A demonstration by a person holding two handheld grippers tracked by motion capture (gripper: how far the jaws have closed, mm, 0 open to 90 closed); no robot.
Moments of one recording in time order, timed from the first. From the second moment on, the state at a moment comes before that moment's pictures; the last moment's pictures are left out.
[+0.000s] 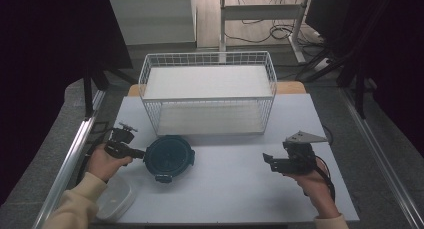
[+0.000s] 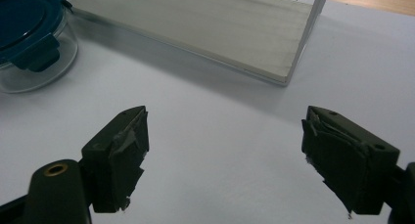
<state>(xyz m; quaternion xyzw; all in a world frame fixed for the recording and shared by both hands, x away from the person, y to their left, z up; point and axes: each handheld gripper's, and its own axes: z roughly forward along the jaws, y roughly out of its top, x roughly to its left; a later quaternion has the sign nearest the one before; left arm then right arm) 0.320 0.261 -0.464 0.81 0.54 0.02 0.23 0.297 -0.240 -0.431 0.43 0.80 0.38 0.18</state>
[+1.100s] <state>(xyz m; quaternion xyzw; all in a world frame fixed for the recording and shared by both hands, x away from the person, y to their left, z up) 0.317 0.232 -0.453 0.83 0.49 0.01 0.26 0.297 -0.244 -0.431 0.43 0.79 0.38 0.19</state>
